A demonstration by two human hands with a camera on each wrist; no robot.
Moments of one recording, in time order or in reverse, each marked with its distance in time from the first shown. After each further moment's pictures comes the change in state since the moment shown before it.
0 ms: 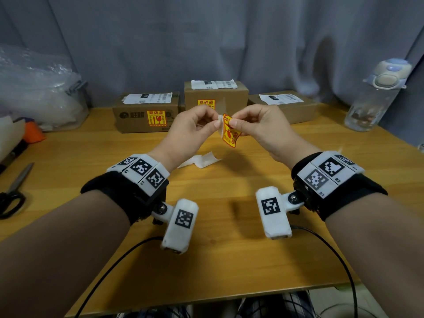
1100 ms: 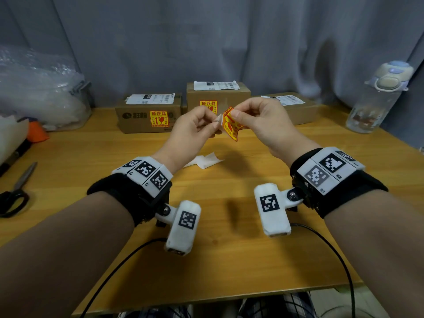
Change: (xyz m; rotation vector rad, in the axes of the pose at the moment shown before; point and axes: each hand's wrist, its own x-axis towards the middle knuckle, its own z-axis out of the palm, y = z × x) left_hand -0.004 -0.004 0.001 -0.124 0.016 -0.059; right_hand 0.006 -0.013 0.007 -0.041 0.069 0.011
